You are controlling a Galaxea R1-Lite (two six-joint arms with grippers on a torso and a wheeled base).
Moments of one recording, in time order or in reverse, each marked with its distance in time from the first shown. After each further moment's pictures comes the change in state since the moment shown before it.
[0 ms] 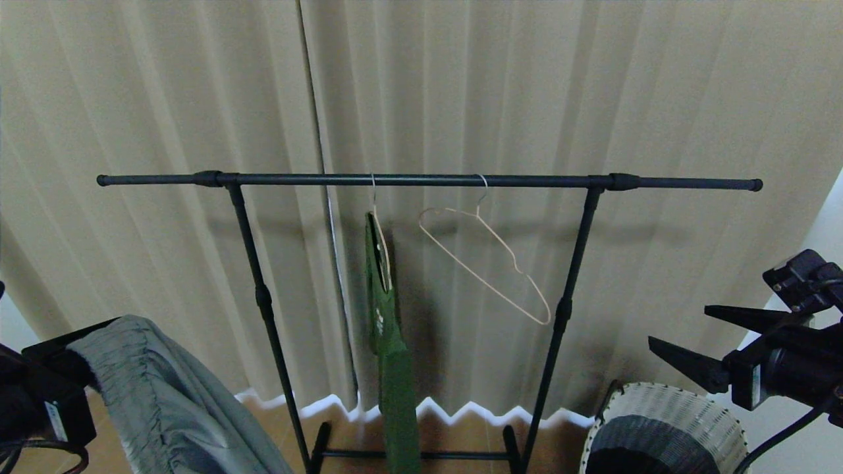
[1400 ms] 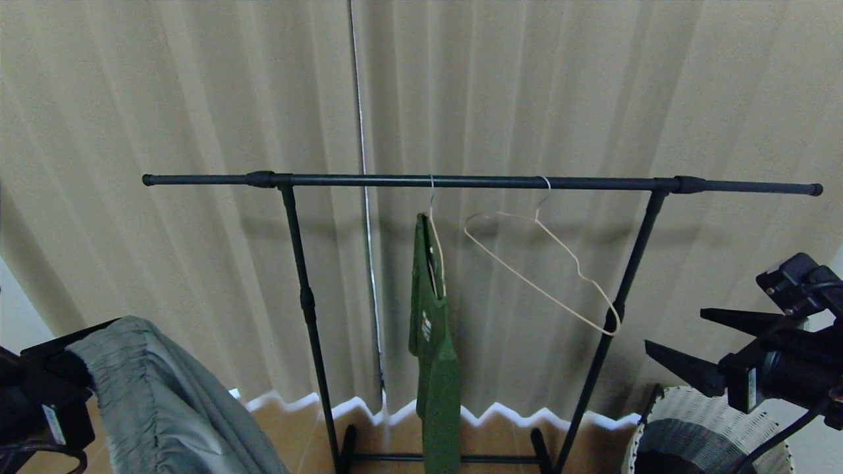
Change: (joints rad) left arm -0.004 -0.010 0.004 0.001 -0.004 -0.003; right arm 0.009 0.009 0.003 0.001 0.000 -0.004
